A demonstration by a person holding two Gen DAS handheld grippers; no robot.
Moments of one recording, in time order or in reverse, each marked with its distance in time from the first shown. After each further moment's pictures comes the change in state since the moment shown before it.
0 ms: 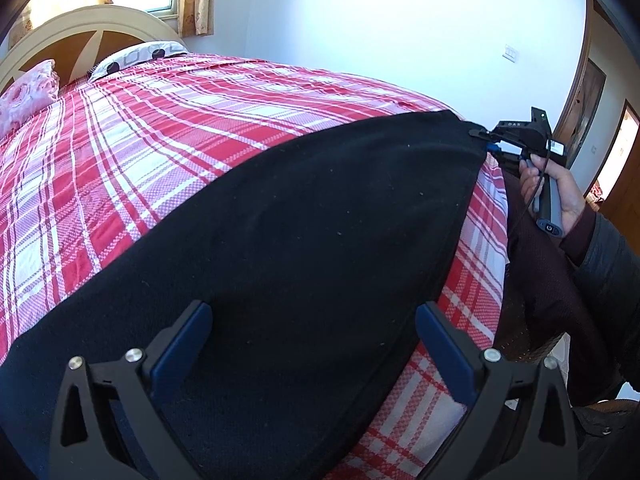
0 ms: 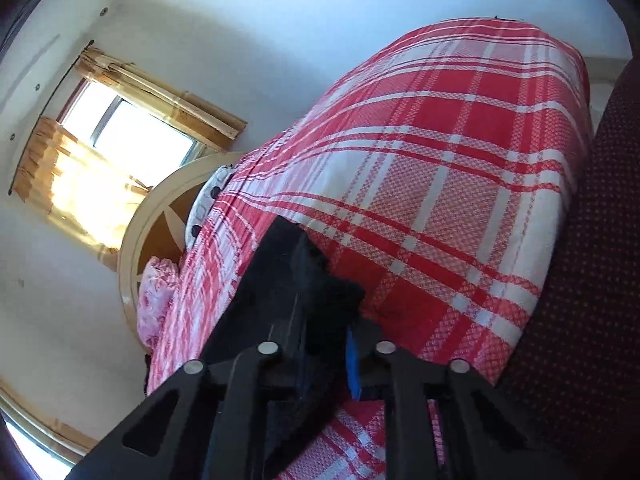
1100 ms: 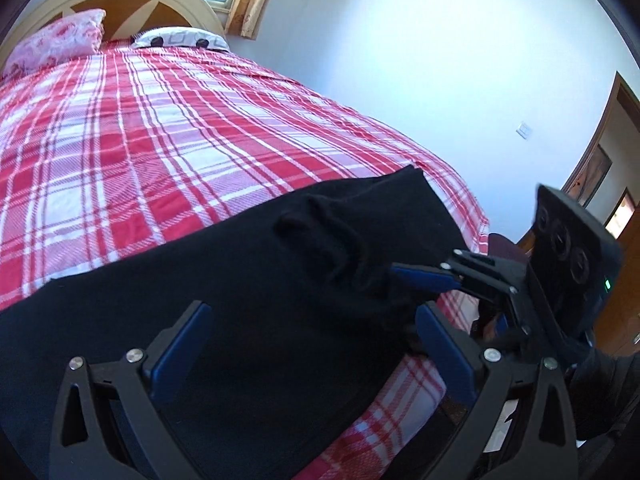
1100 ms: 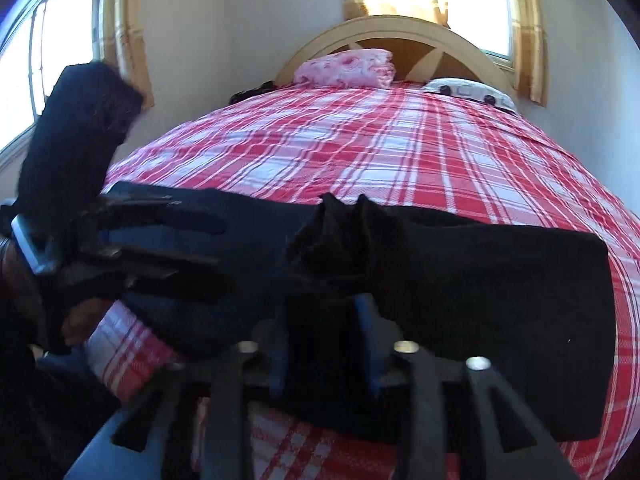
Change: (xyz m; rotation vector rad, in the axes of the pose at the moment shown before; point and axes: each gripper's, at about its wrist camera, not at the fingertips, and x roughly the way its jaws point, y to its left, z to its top) left arm -0.040 0.052 -0.010 -0.243 -0.100 -0.099; right arm 0.011 0.244 -0.316 -1.225 0.408 0.295
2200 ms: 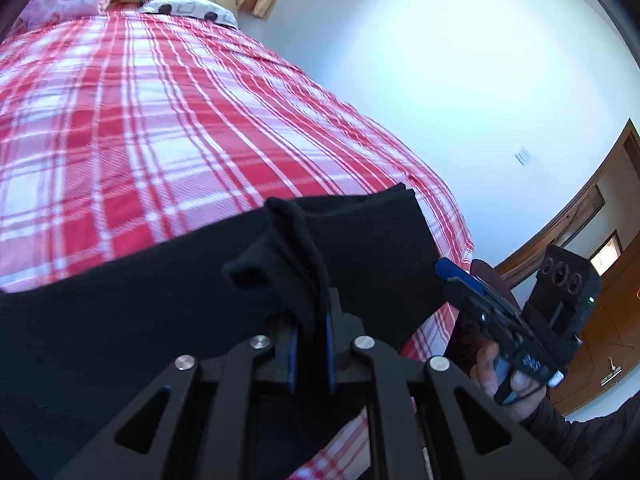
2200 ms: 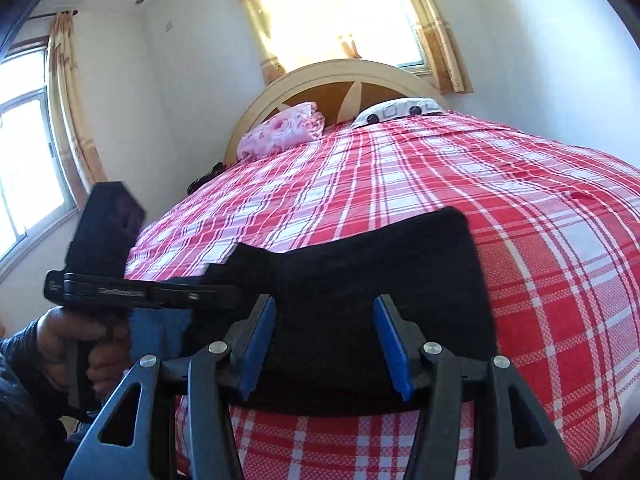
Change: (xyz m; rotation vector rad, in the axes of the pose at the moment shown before) left arm 0.014 -0.003 0.025 -0.139 0.037 -0.064; right arm -0.072 -0.081 -0.029 0.336 -0.237 -0.065
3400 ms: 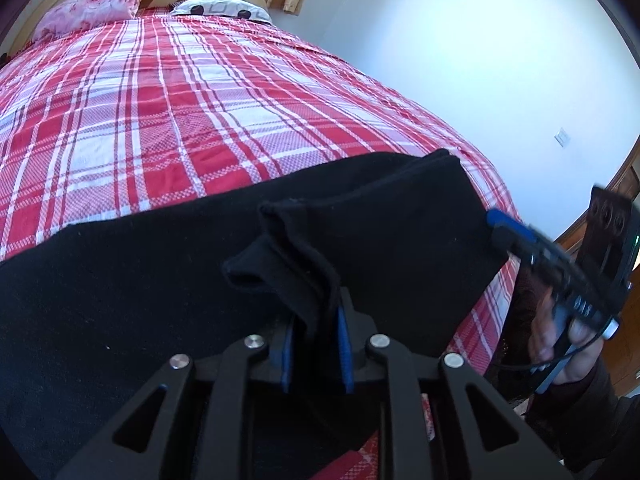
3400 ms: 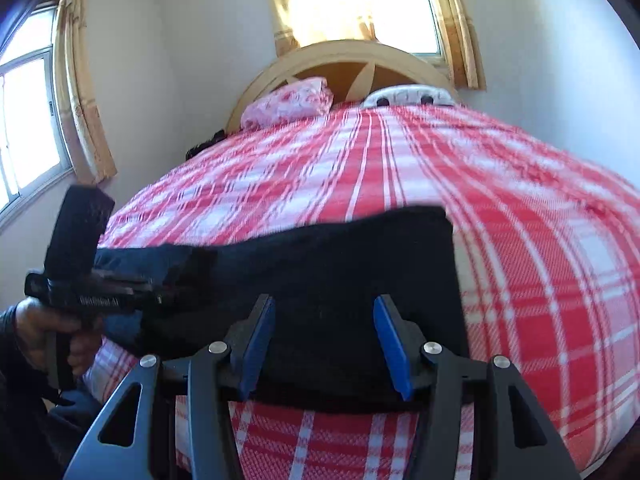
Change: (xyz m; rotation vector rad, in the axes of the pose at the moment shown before) left arm -0.007 0.027 -0.034 0.046 0.024 0.184; right arm 0.024 0.019 0.001 -0.117 0.088 -0.032
